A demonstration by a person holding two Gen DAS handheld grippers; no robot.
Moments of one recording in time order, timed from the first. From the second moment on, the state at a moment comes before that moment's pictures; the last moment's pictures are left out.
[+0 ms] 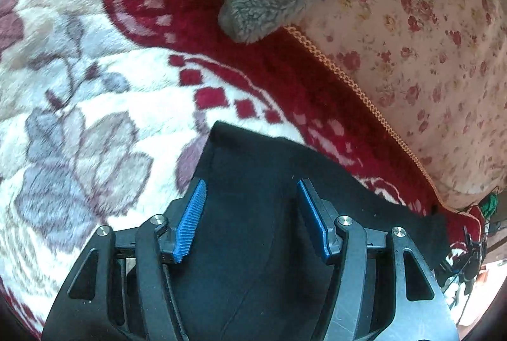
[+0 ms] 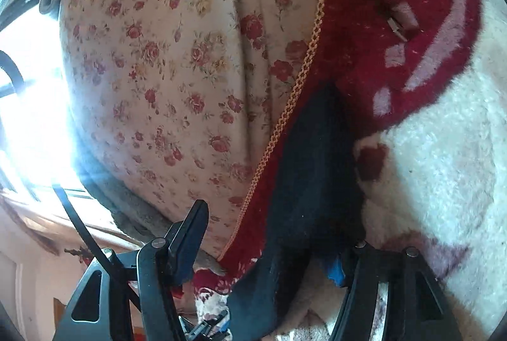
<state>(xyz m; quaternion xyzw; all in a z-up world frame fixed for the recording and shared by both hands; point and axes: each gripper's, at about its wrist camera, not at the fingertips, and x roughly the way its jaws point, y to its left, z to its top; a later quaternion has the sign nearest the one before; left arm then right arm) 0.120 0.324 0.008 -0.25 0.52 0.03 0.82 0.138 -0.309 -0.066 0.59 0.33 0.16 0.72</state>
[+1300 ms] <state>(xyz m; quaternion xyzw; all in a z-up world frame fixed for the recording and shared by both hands) -0.013 0.290 0.087 -0.19 0.38 -0.17 0.89 0.015 -0.326 0.017 0.54 0.18 0.34 0.75</state>
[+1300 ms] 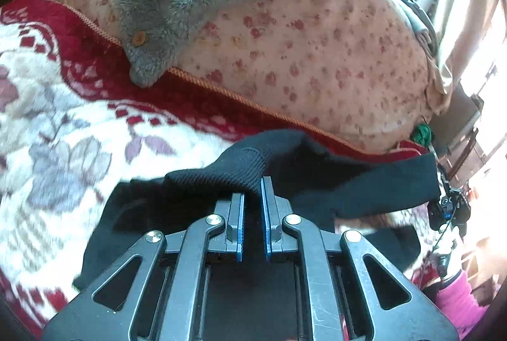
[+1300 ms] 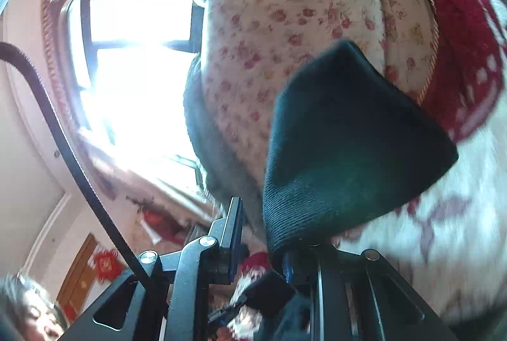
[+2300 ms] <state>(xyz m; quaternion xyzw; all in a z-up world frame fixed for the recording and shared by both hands) -0.030 0.188 0.083 0.03 0.43 -0.16 0.89 0.050 -0.216 0.032 -0.03 0.45 0.30 0.84</state>
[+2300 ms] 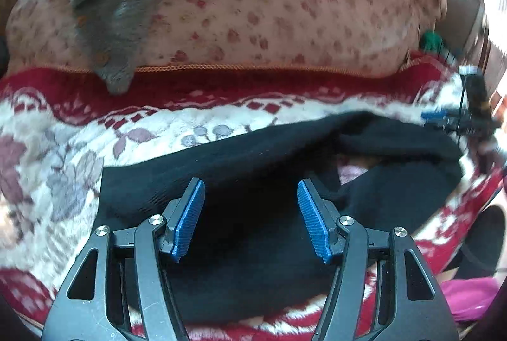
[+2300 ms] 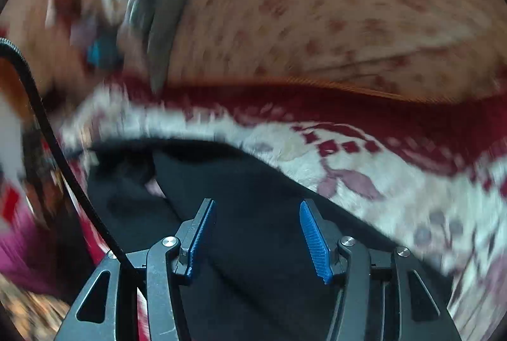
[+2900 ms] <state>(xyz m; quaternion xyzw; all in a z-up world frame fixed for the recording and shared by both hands) 0.022 0.161 0.085 0.08 0.46 -0.22 0.86 0.126 -0.185 -0.012 -0.17 0.52 0.34 0.76</state>
